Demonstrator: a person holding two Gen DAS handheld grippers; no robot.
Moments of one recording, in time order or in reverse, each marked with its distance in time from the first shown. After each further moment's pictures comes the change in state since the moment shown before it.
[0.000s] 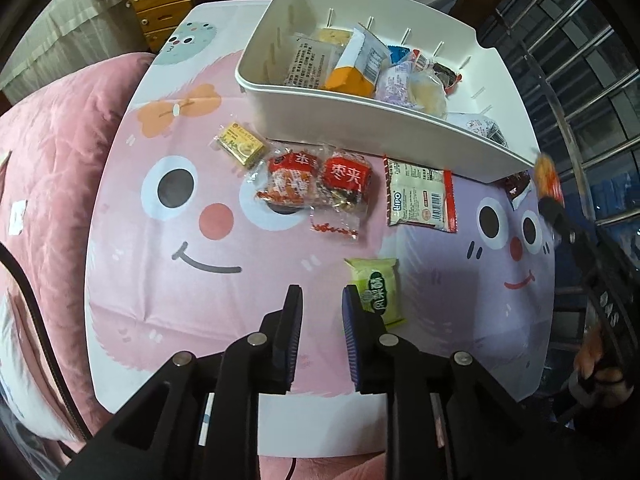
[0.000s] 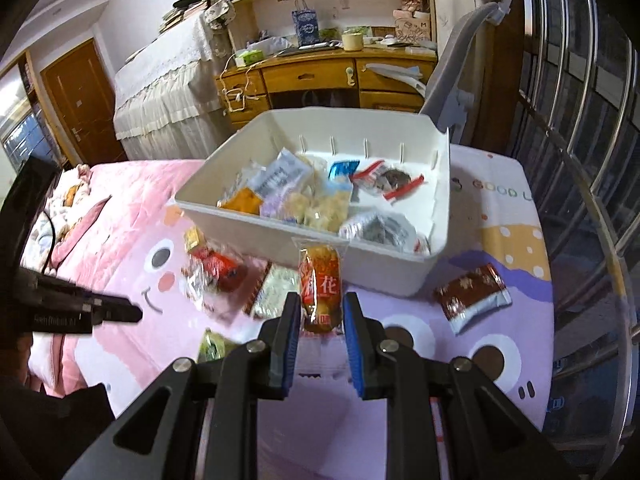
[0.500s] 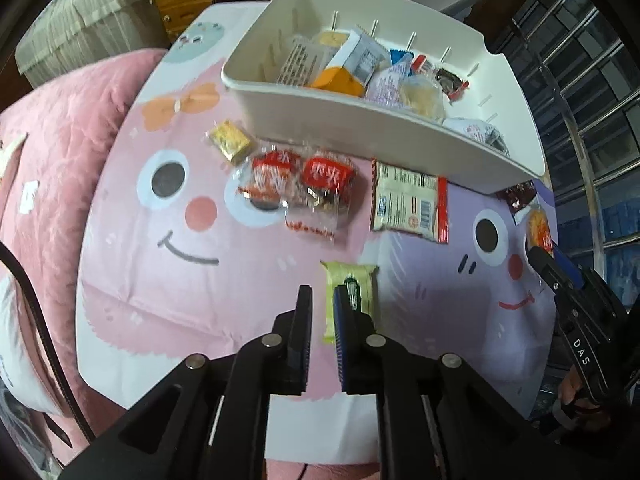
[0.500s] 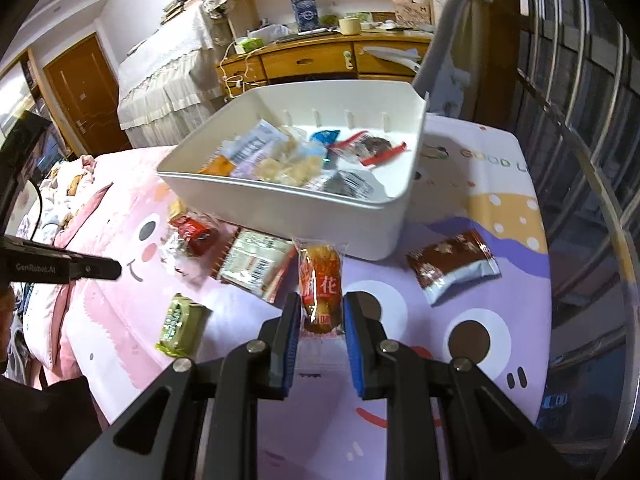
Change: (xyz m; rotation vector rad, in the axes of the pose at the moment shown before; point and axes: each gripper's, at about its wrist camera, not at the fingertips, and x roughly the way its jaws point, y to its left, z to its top) left arm 0.004 -0.037 -0.005 -0.083 -0.021 0.065; right arm 0.007 -0.042 -0.033 -0.018 0.046 0.044
